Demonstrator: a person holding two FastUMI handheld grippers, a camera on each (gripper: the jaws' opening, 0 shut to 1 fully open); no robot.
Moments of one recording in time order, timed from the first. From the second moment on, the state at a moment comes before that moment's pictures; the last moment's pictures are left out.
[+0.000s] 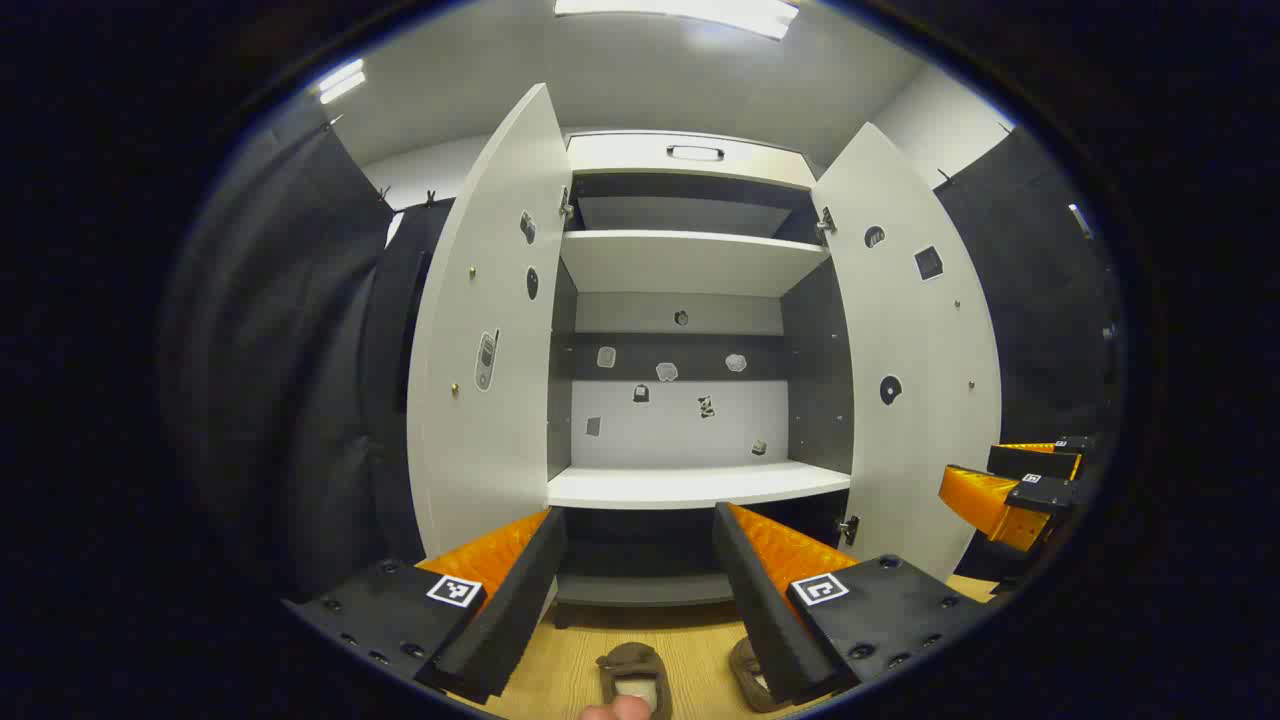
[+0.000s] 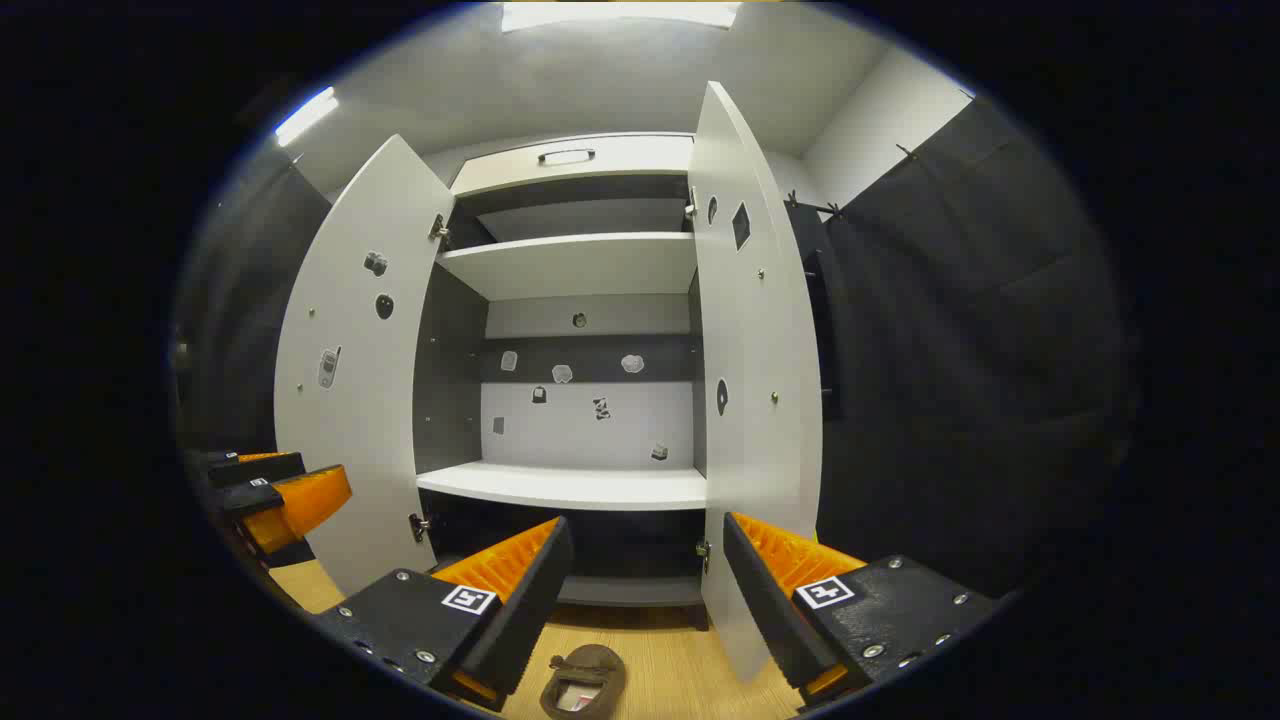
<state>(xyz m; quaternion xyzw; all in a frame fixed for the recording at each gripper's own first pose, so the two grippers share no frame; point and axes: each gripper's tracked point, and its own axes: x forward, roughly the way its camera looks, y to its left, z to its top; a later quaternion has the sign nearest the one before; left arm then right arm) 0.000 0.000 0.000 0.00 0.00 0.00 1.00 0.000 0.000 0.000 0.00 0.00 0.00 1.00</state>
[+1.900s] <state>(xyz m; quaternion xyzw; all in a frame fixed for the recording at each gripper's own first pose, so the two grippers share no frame) -0.010 0.013 0.003 0.00 0.00 0.01 1.00 -0.004 0.016 0.008 -0.01 -0.01 0.01 1.00</state>
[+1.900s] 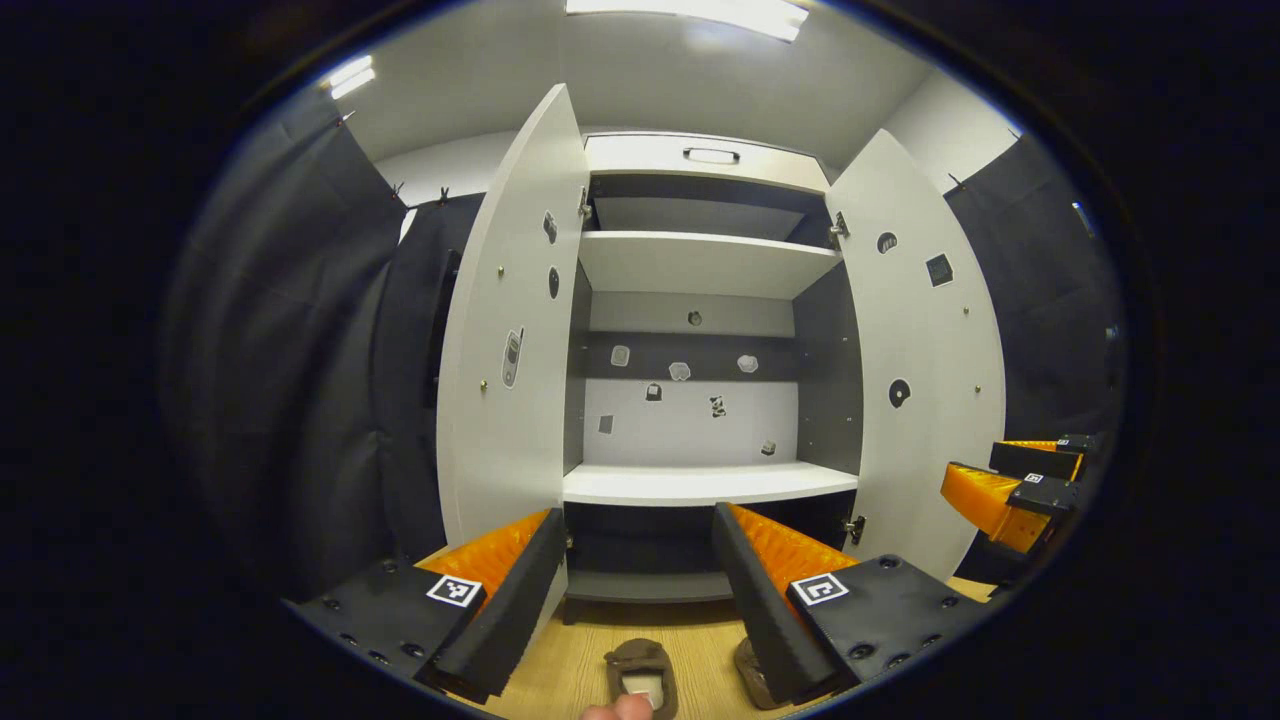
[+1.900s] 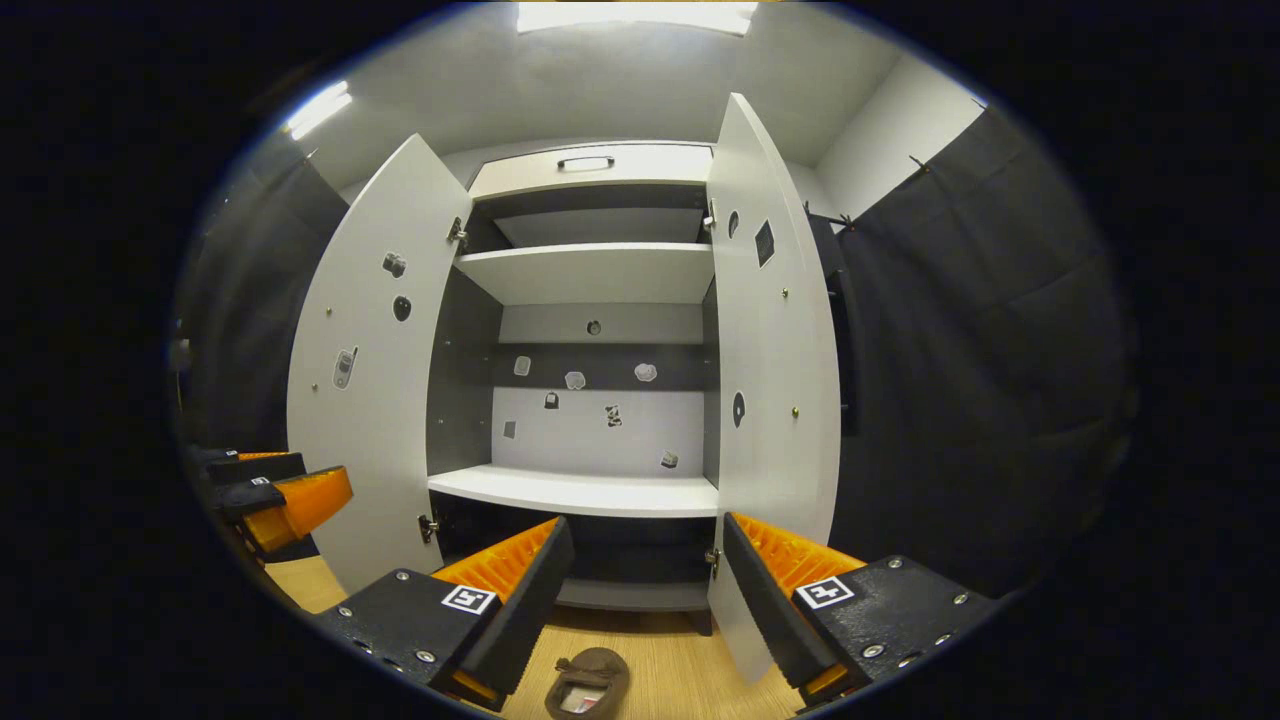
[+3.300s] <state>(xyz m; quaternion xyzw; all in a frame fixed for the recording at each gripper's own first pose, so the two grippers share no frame) -0.046 0.080 -0.017 -0.01 0.02 0.12 0.99 0.055 0.041 -0.395 -0.10 0.39 0.08 0.91</state>
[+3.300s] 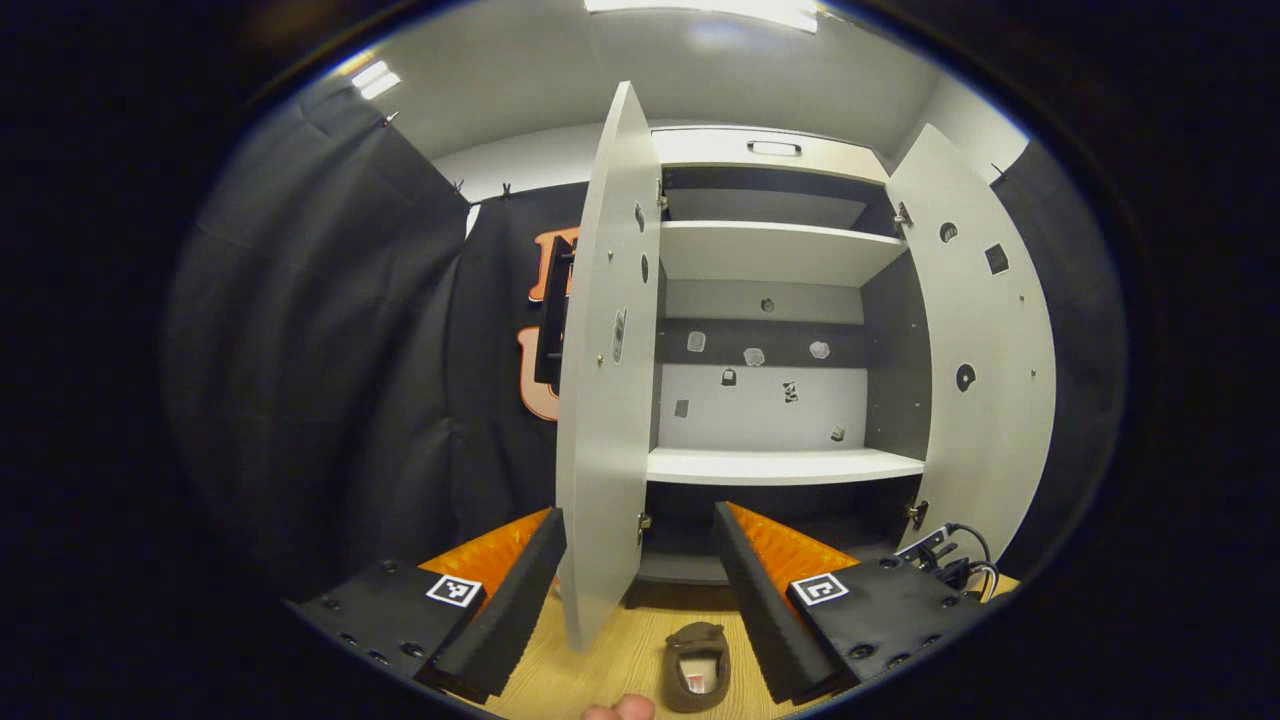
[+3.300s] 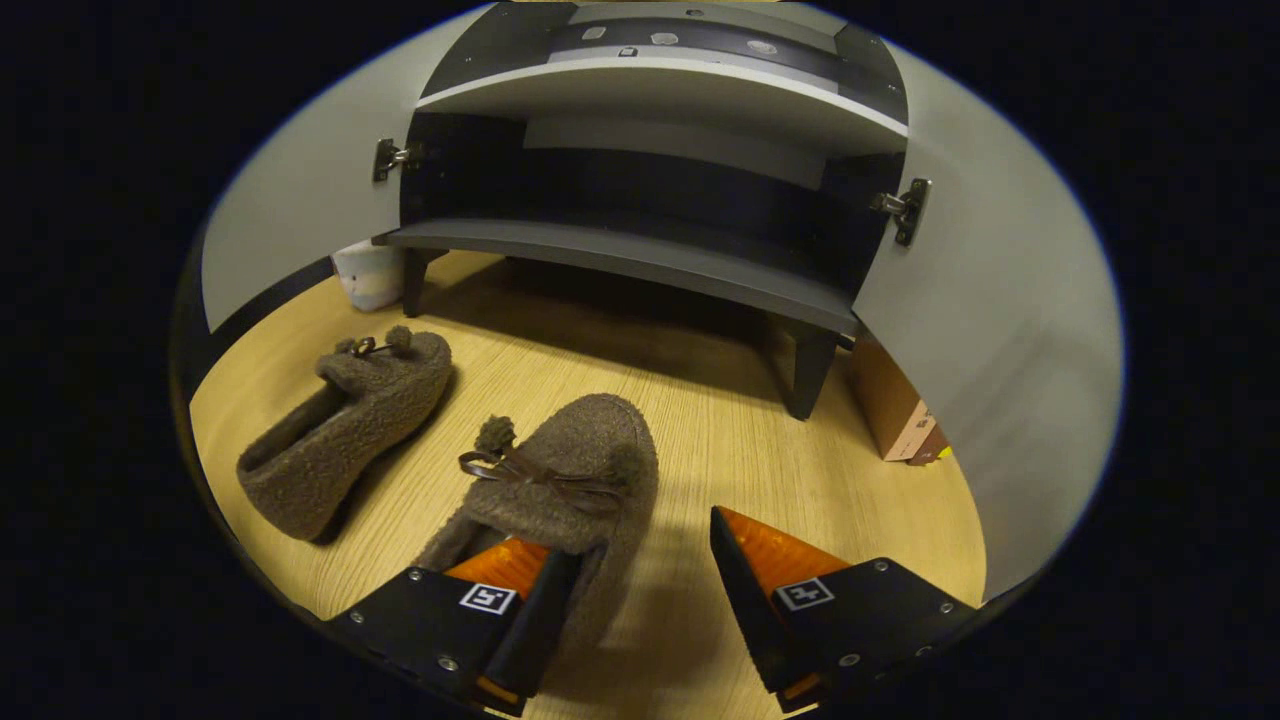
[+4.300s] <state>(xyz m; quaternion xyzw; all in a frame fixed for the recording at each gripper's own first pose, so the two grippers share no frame) -0.008 0.047 -0.035 -0.02 0.04 0.03 1.00 0.226 0.055 -0.059 -0.04 0.13 0.05 0.99</state>
